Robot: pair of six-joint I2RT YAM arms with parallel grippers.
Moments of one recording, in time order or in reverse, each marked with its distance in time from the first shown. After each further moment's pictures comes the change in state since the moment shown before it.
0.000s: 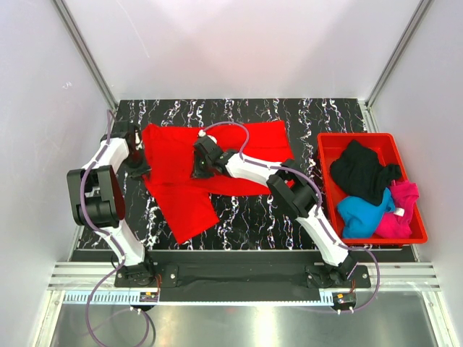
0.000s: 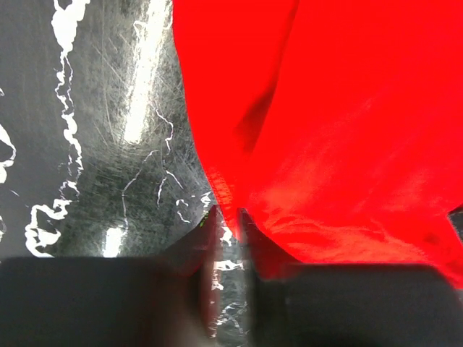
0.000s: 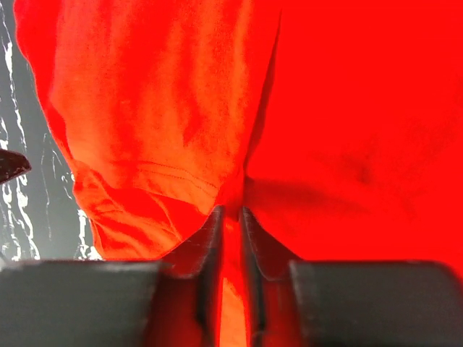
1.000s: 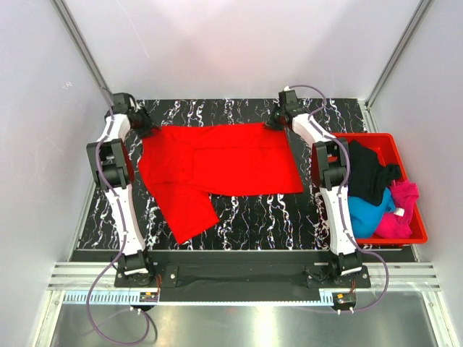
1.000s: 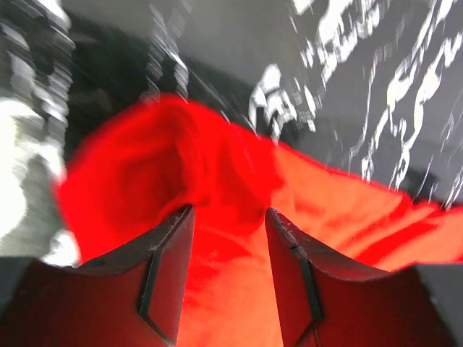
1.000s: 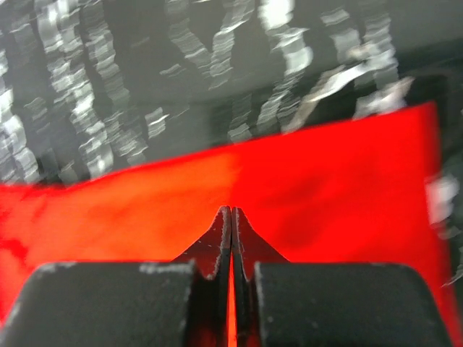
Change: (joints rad) left arm 0.054 0.676 0.801 0.246 0.364 -0.191; right arm -0.616 0.115 0.243 -0.105 -0.105 -0.160
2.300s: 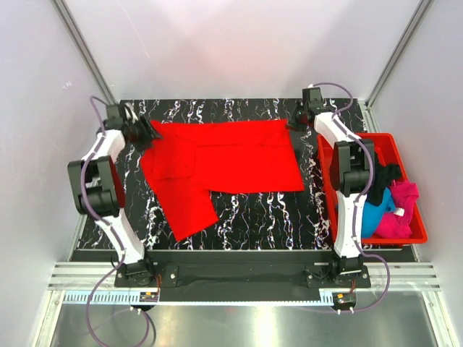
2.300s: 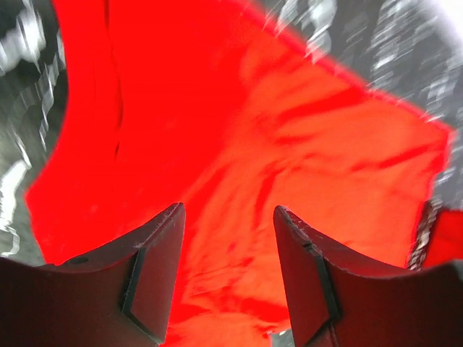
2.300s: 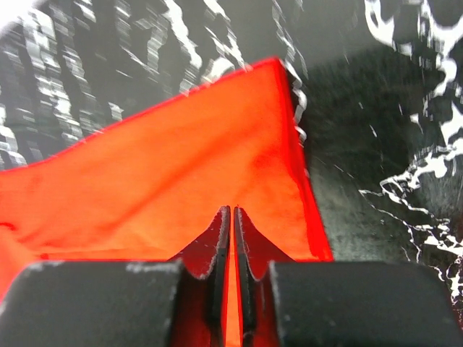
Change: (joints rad) left arm -0.008 -0.599 -0.608 0.151 0.027 -0.039; right arm -0.116 -0.266 -0.258 -0.028 0.035 -0.059
